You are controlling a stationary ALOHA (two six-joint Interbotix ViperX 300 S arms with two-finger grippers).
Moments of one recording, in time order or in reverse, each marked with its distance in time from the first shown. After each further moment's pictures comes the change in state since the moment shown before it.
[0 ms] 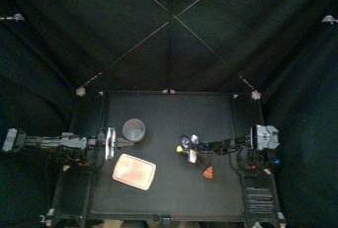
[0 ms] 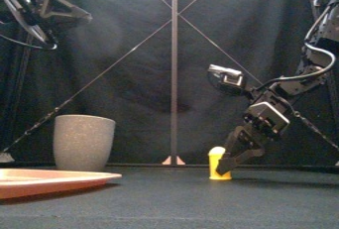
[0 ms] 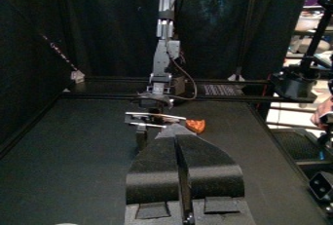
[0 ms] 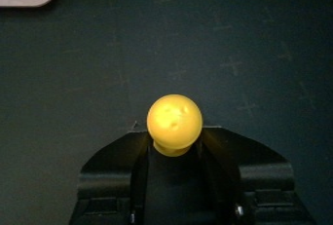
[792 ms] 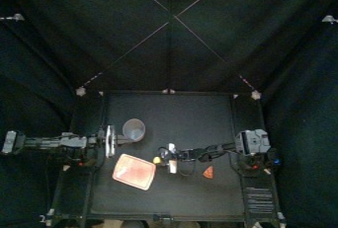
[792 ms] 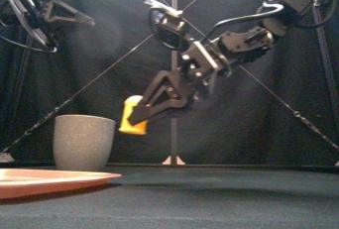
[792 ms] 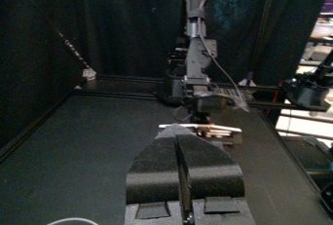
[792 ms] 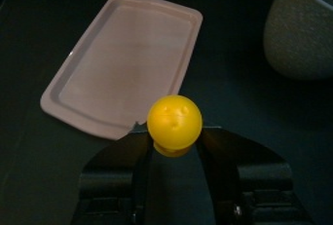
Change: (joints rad) left arm 0.060 0.002 0.002 -0.035 -0.003 -0.005; right arm 0.173 0.153 -0.465 -0.038 0.153 0.005
